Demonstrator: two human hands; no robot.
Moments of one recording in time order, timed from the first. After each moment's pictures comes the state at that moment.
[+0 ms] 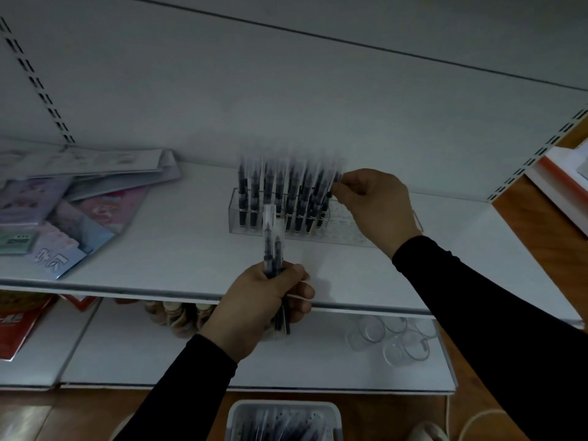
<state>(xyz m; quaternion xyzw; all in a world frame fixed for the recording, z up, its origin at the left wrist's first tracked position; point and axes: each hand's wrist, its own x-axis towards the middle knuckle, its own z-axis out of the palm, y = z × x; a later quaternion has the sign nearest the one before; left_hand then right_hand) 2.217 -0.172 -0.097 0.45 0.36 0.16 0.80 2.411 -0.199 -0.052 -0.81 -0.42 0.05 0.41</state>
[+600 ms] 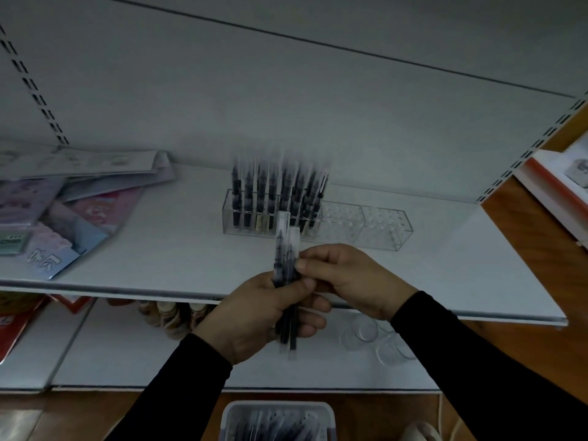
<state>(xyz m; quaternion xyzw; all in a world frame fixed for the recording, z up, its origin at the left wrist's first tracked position) 2.218 -0.180 -0.093 0.44 0.28 0.07 0.85 2.365 -0.245 -0.075 -0.64 -0.38 0.53 0.42</state>
